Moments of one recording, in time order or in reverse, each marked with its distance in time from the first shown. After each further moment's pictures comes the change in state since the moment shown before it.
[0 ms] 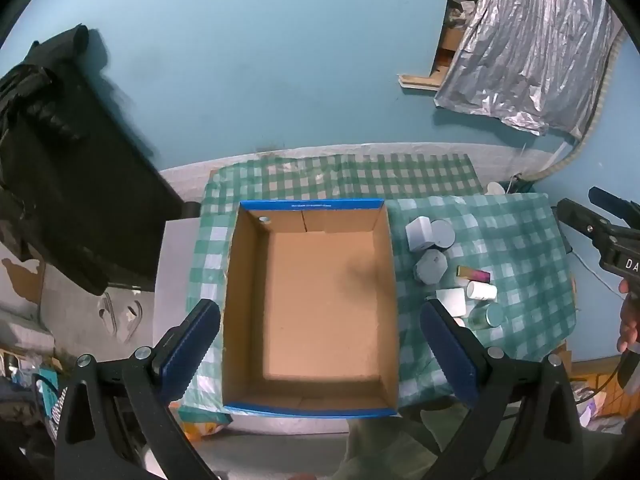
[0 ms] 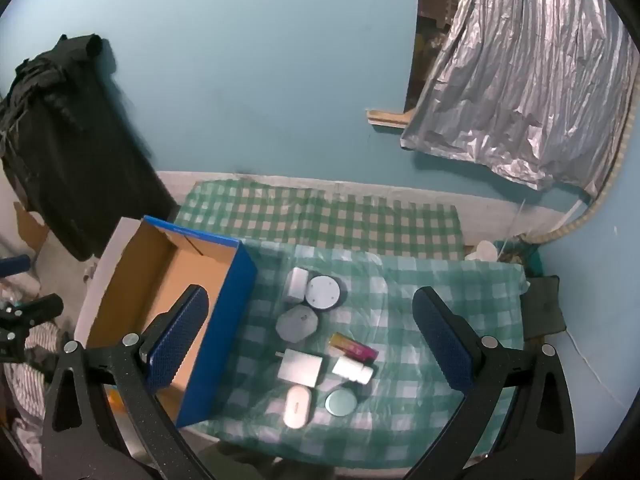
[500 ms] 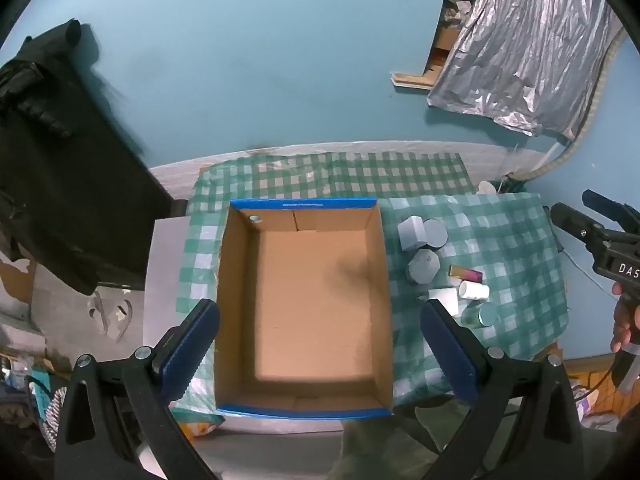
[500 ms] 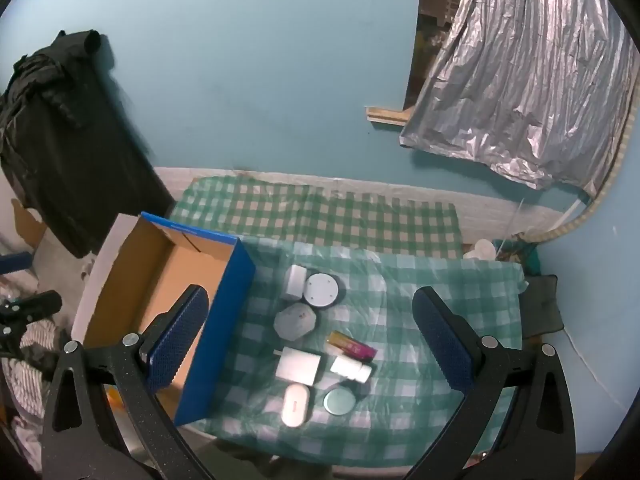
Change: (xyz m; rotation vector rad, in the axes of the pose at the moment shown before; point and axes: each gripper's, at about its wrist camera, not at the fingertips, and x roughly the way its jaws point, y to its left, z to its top) left arm 0.002 -0.002 -0.003 -0.006 0.012 -0.036; right arm 0.001 -0.002 0.003 0.000 0.009 0.005
